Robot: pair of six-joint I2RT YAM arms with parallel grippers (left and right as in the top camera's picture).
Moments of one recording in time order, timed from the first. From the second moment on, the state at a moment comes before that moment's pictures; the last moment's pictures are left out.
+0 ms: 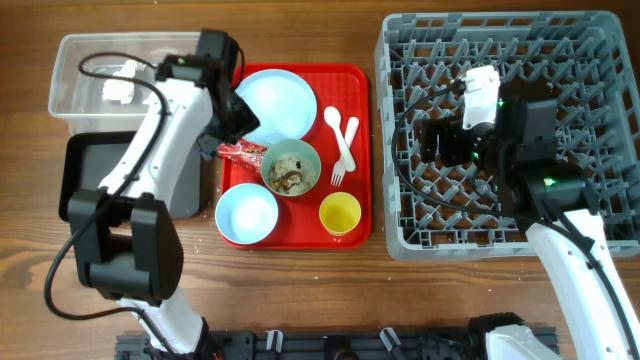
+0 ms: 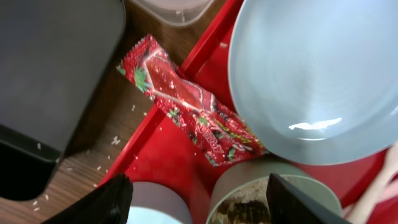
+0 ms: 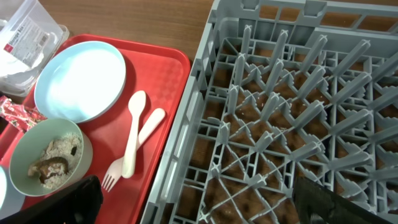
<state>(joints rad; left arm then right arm) -0.19 1.88 1.54 -1.11 -0.04 -0.80 0.14 1.20 1.05 -0.59 -0.17 -0.03</state>
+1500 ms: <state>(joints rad) -0.20 1.66 1.28 -0.76 -0.03 -0.83 0.14 1.22 1.05 -0.60 -0.17 -0.03</state>
